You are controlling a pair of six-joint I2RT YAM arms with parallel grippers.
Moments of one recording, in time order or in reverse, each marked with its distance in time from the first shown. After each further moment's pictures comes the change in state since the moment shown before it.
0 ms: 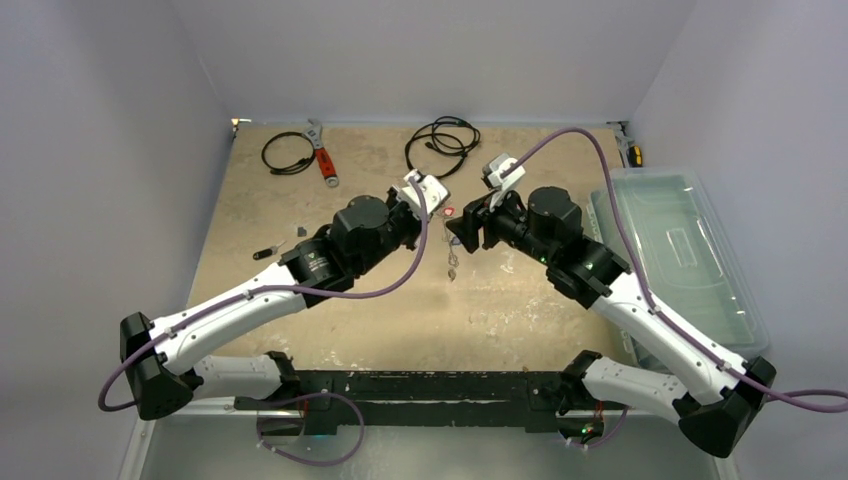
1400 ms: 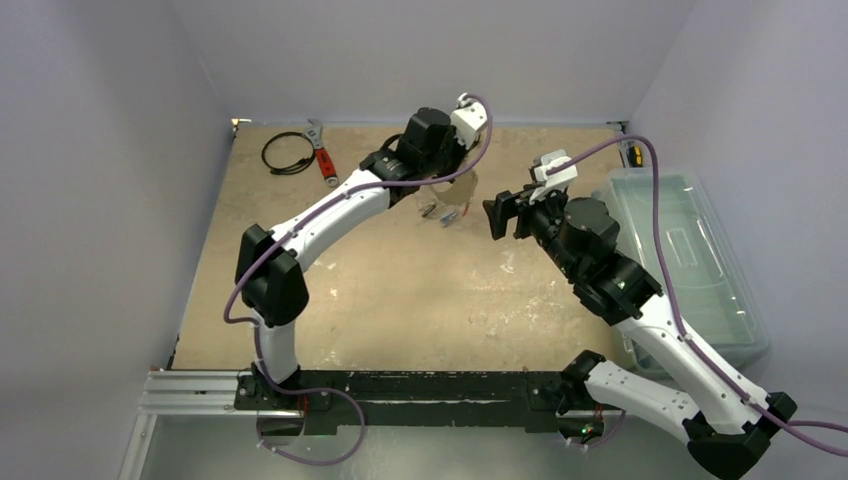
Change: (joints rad) left arm 0.261 0.683 0.660 -0.231 0.233 -0.051; right arm -0.034 -0.151 -0.011 -0.040 0.328 -0.001
